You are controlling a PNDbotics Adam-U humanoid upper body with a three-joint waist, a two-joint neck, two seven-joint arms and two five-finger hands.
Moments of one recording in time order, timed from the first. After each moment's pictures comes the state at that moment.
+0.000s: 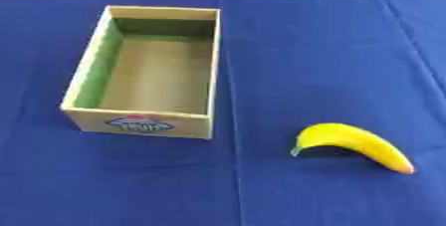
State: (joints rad) left arm -0.32 0.36 0.09 -1.98 -0.33 -0.22 0.46; right arm 0.02 -0.86 -0.05 -1.98 0.44 -0.18 -0.47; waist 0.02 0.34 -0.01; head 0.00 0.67
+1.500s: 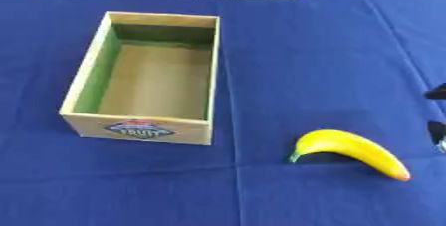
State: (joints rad) left arm -0.32 0.37 0.09 -1.98 -0.33 -0.22 0.45; right arm 0.01 -1.26 0.19 -1.99 0.56 0.01 -0.15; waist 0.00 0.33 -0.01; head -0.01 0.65
